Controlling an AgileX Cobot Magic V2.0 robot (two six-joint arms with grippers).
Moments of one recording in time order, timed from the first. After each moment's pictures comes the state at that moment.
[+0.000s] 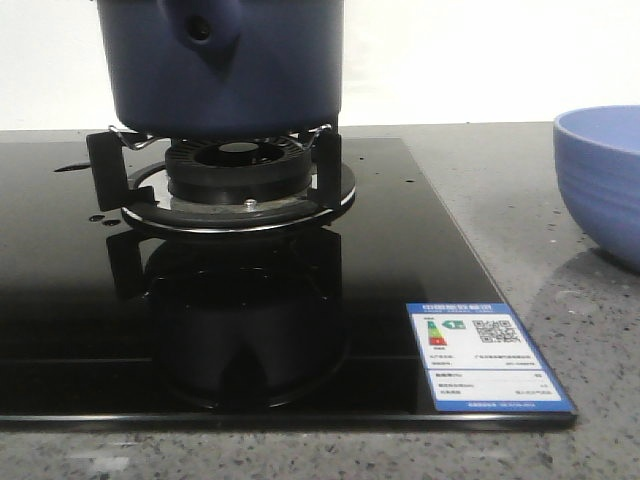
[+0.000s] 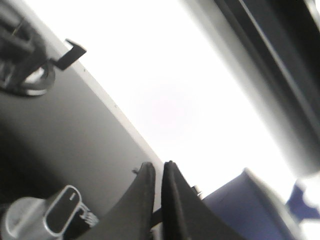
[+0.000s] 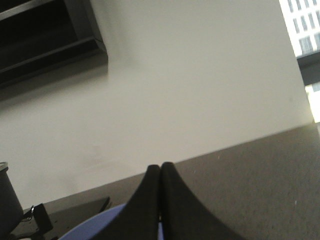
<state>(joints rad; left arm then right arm) -0.03 0.00 0.00 -1.10 -0.06 0.13 -0.01 -0.01 0.01 0.33 -0.18 0.00</state>
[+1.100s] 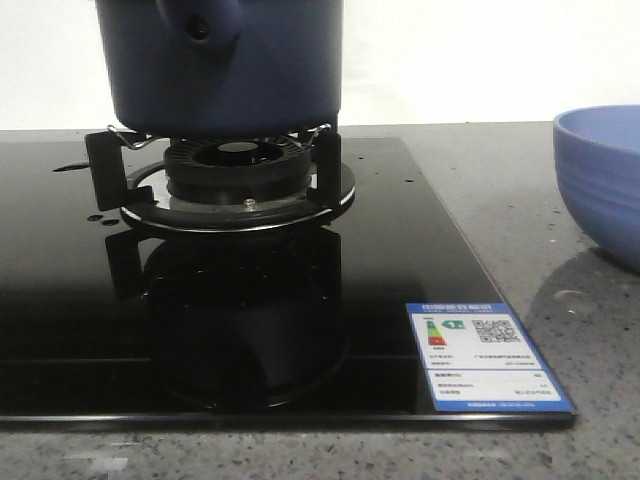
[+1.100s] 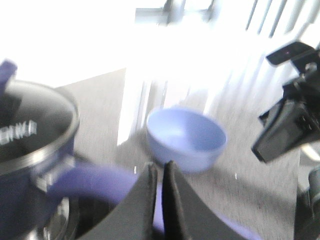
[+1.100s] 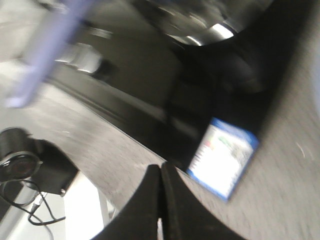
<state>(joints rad) -0.24 0.83 -0.64 -1.56 0.86 1.50 -0.01 0.67 -0.69 0.97 1.14 -0.59</state>
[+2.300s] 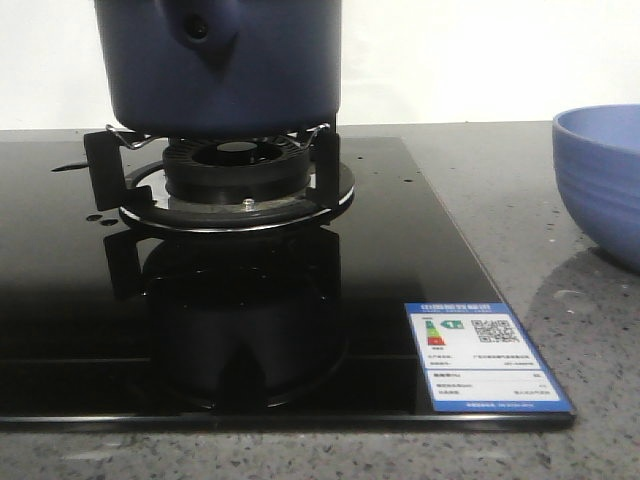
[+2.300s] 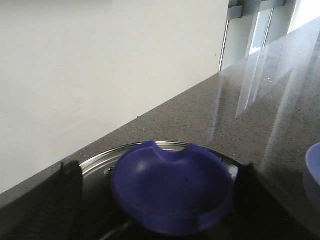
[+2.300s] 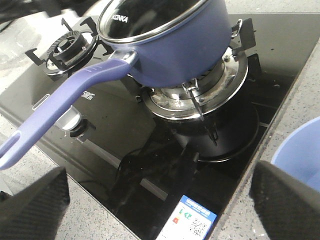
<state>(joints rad) -0.24 1.45 -1.08 -1.73 0.69 1.88 -0.01 0.67 -0.70 1.01 0.94 -0.72</state>
